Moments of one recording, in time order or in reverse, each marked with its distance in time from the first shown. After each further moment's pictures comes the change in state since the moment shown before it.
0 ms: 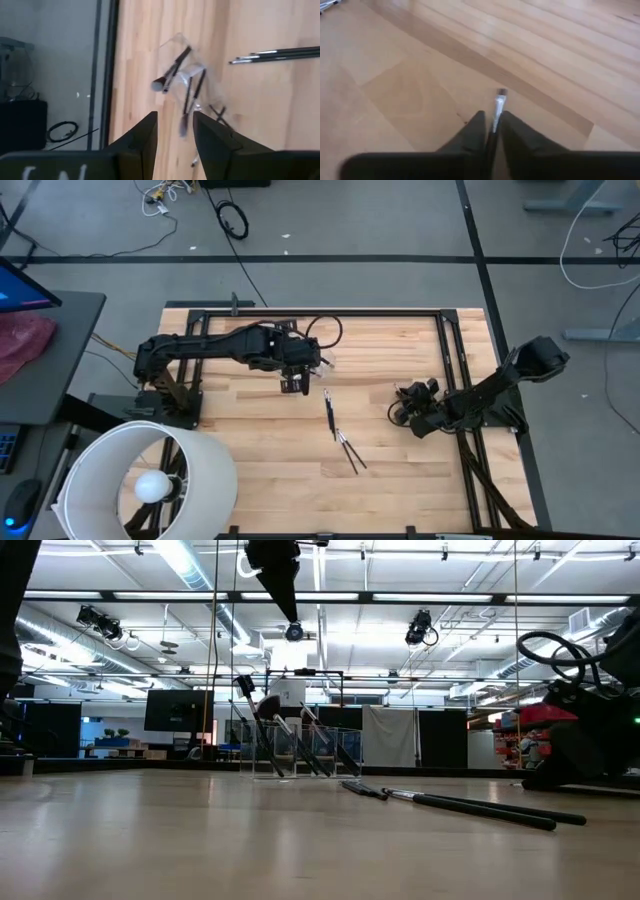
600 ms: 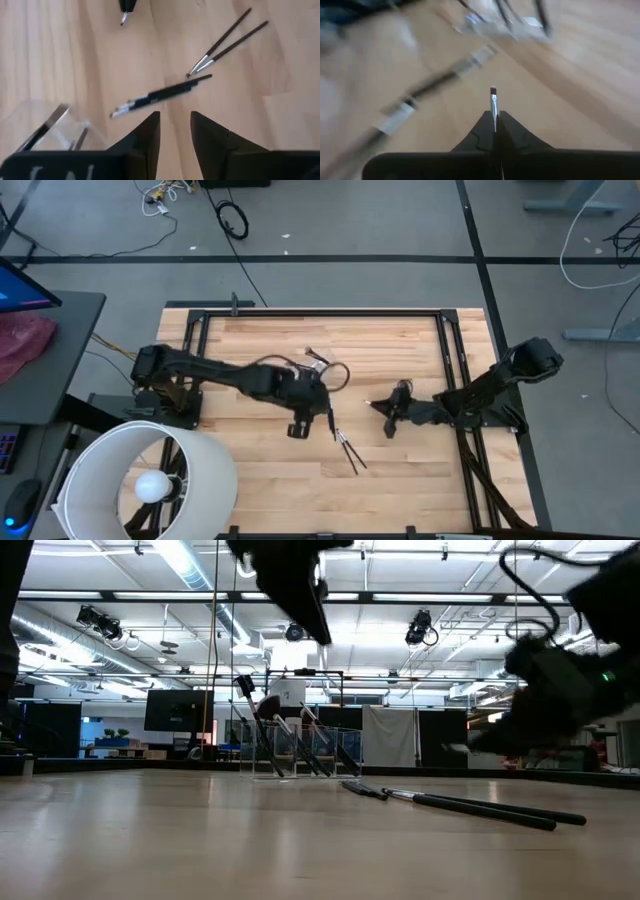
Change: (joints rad) left arm -0.145 0.000 -0.334 0.497 0.343 0.040; right arm -0.102 0.024 0.054 0.675 -0.317 -0.557
